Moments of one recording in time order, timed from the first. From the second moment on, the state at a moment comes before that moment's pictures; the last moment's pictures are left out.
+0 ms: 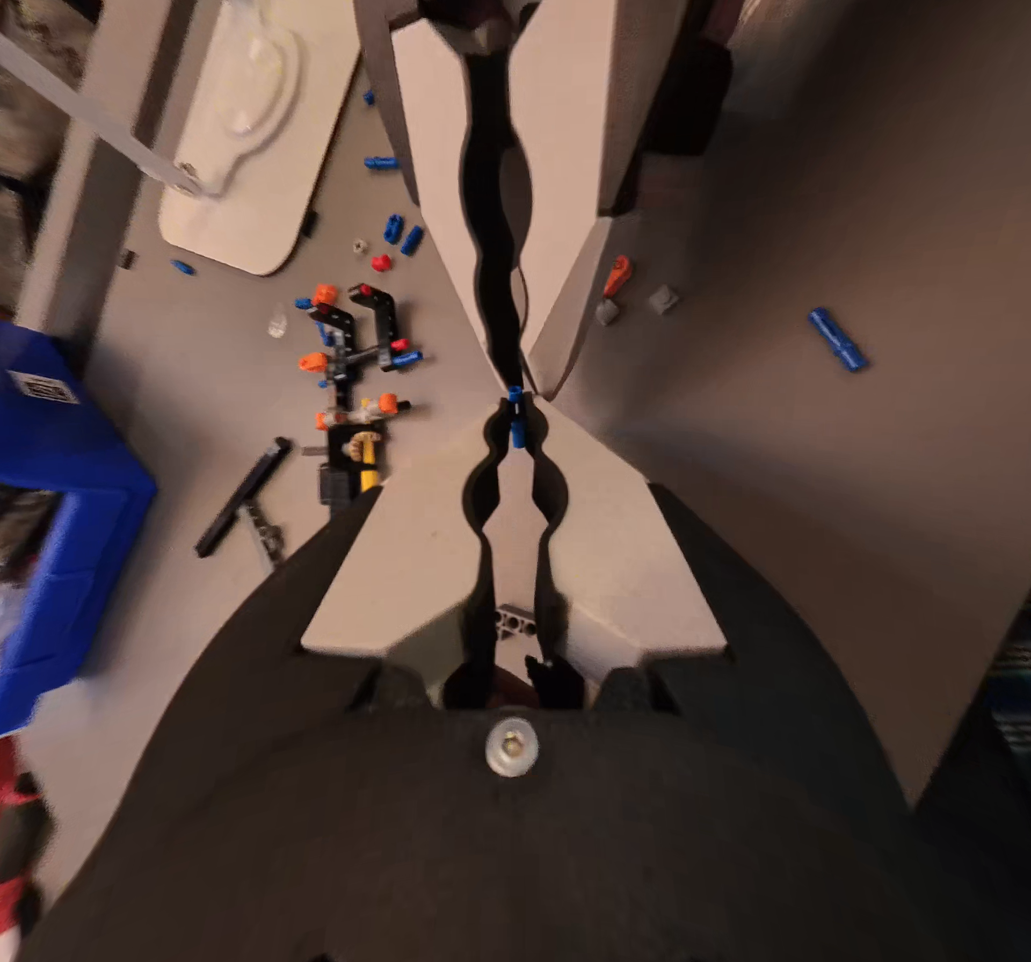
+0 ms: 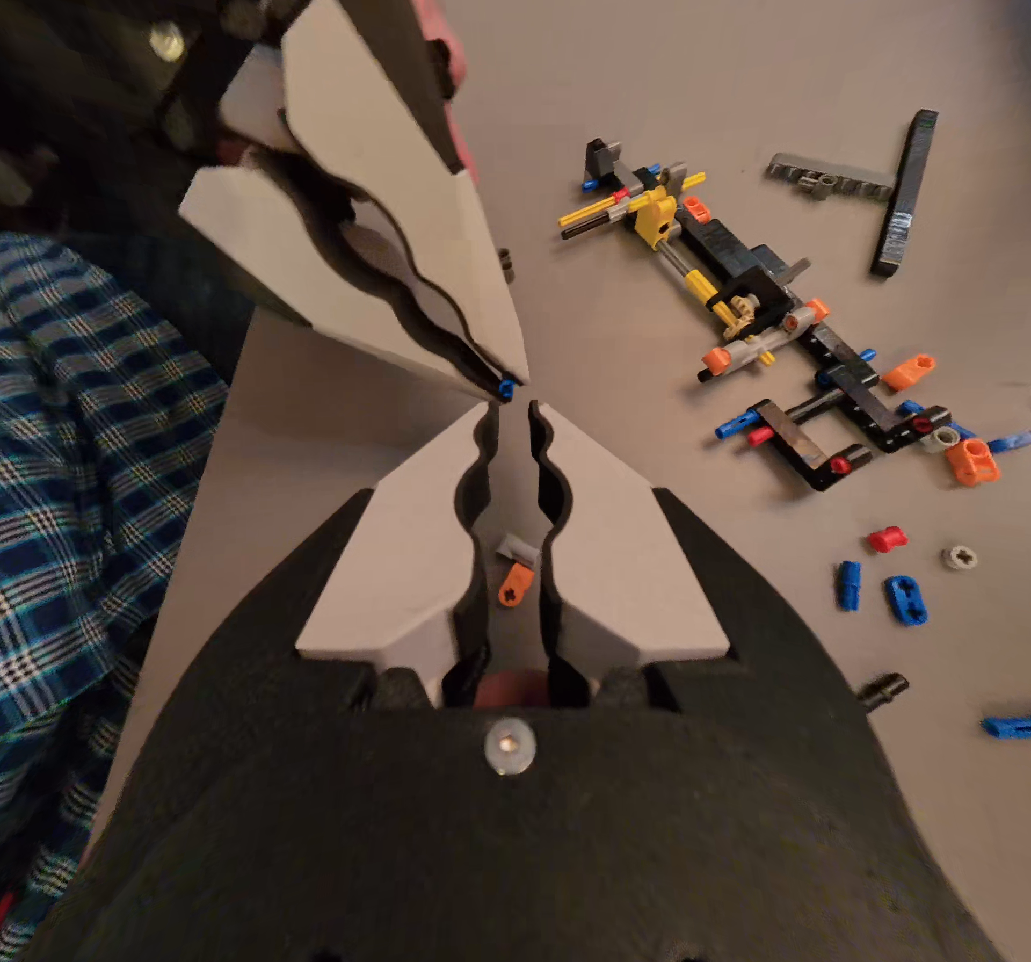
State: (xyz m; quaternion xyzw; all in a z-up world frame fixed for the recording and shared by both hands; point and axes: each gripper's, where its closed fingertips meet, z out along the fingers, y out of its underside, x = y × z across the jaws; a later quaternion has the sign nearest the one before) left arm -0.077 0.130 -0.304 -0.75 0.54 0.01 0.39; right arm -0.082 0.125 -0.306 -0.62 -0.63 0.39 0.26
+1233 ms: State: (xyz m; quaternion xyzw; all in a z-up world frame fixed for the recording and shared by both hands) left arm -0.065 0.148 -0.265 -0.62 0.60 0.23 0.46; right arm -0.070 0.139 -0.257 -0.66 -0.43 0.56 0.27
